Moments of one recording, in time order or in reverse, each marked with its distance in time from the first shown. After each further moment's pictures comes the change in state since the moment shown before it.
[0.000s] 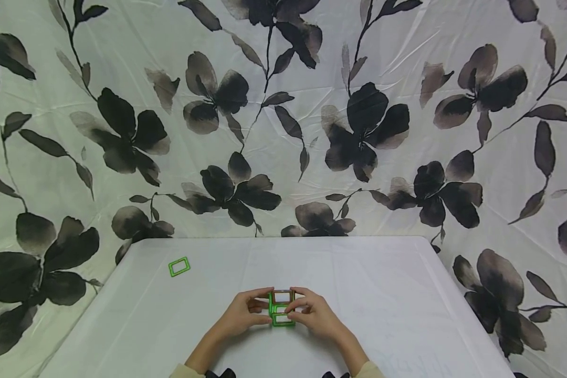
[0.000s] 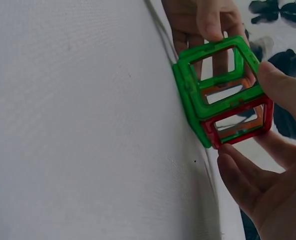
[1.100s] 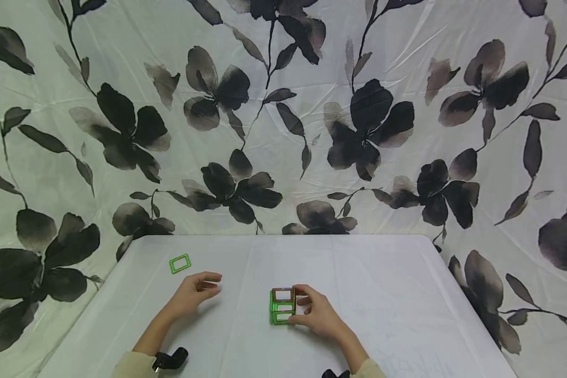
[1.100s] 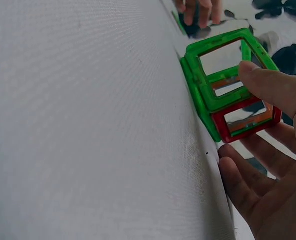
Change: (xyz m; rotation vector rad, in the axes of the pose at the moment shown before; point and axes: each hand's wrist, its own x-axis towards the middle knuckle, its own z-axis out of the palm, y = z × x) left_hand -0.031 -0.011 -0.119 0.194 0.223 -0.096; right_hand 0.003 -0.002 -0.001 -0.072 0.029 0.213
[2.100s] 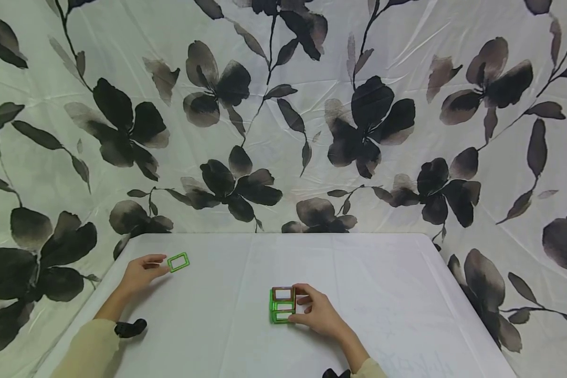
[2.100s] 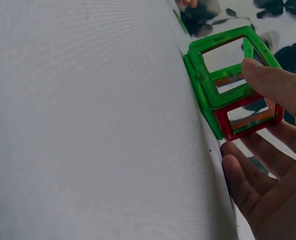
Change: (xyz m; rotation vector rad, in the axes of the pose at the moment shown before) left_hand 0.023 -0.080 -0.127 0.170 0.262 -0.172; right_hand -0.012 -0.041 0.000 0.008 0.010 -0.003
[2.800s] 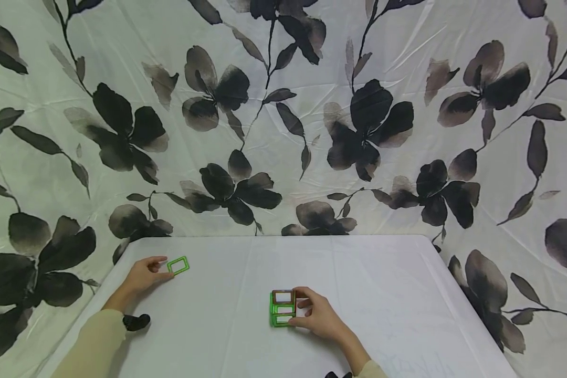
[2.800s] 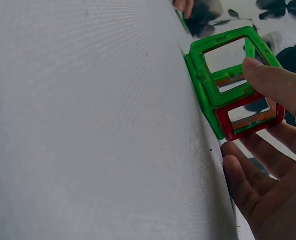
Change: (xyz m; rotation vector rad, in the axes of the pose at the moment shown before) left_hand 0.021 -0.012 0.004 0.127 -0.061 -0.034; right_hand 0.012 0.044 0.002 -0.002 0.002 -0.019
